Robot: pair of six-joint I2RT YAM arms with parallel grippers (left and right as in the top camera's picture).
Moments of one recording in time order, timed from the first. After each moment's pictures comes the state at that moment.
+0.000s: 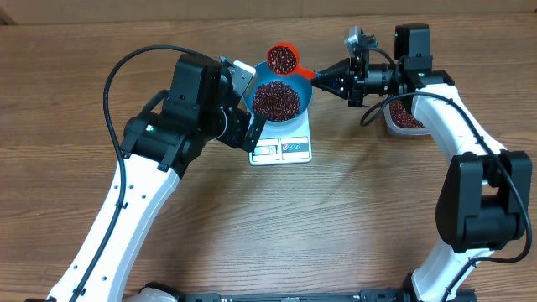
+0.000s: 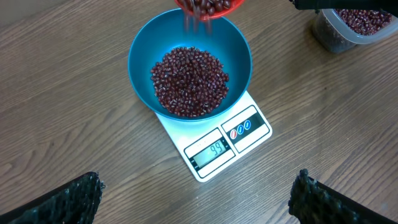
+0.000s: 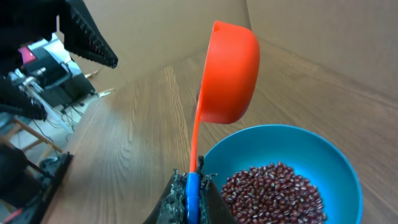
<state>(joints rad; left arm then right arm) -0.37 1.42 1.42 -0.86 0.14 0.08 0.06 1.94 1.44 -0.27 -1.31 -0.45</state>
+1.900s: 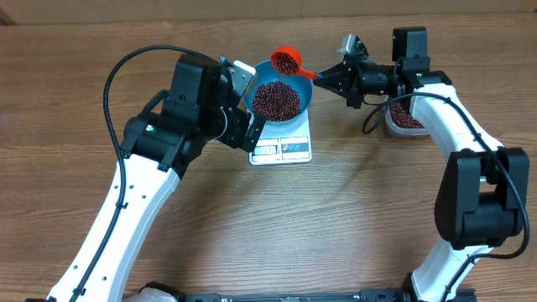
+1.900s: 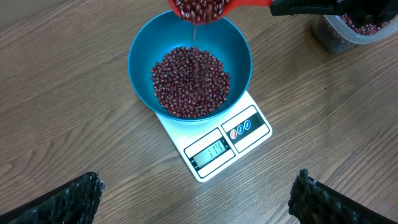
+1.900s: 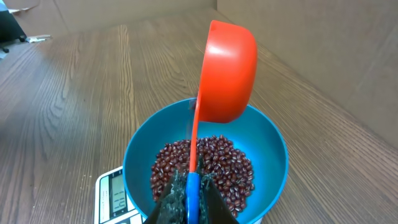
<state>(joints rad) -0.37 1.42 1.42 -0.86 0.14 0.08 0.06 1.96 1.44 -0.30 -1.12 -0.71</state>
